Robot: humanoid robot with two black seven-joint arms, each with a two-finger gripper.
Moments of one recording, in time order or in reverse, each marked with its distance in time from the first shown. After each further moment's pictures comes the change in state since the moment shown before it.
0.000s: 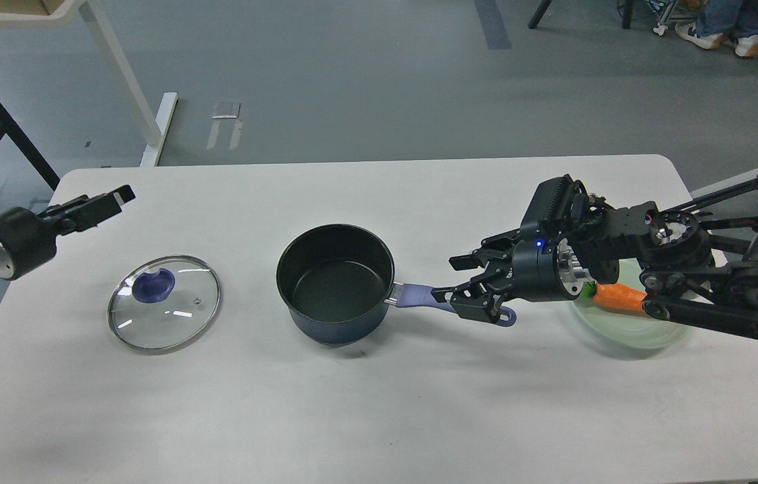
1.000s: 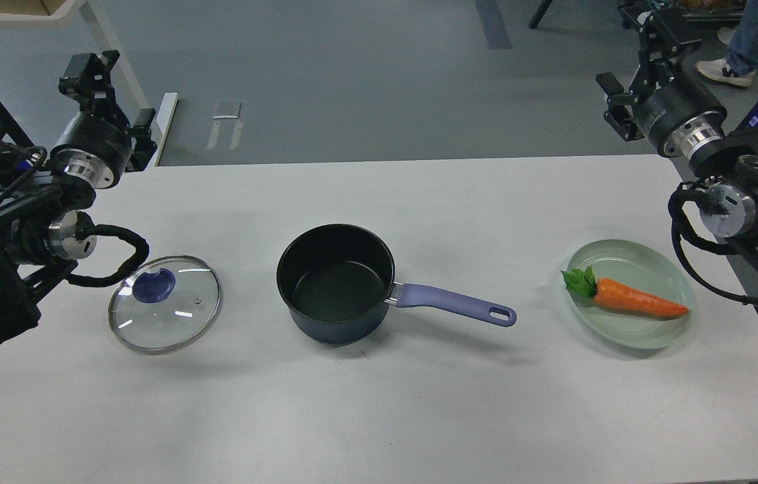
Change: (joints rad) left arm -0.073 -0.416 -0.184 0.216 -1.056 -0.052 0.000; right arm -0.435 0.056 0.848 -0.475 1.424 0.004 0.040
